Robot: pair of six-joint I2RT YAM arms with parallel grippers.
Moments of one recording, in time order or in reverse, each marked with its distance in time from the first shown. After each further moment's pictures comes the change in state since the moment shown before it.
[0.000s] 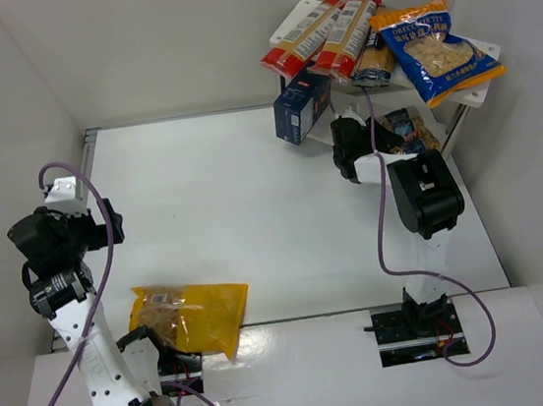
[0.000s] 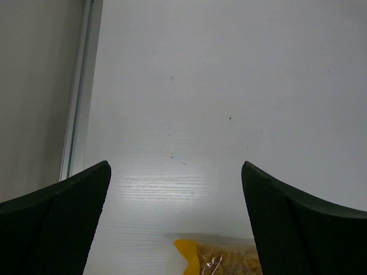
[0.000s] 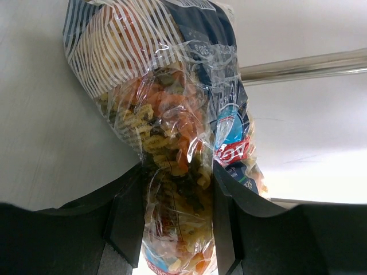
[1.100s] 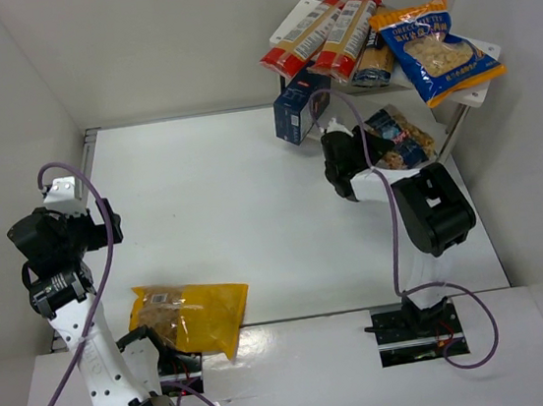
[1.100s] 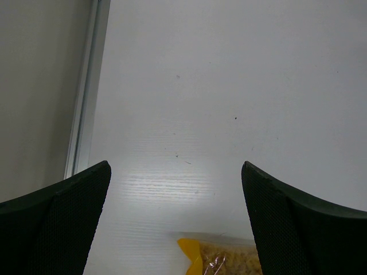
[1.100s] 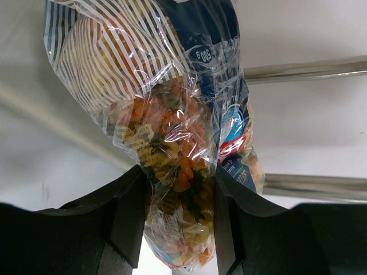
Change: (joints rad) left arm 0.000 0.000 0.000 0.001 -0.026 -0.001; right arm 0.133 -0.161 -0.174 0.071 0.009 -0.130
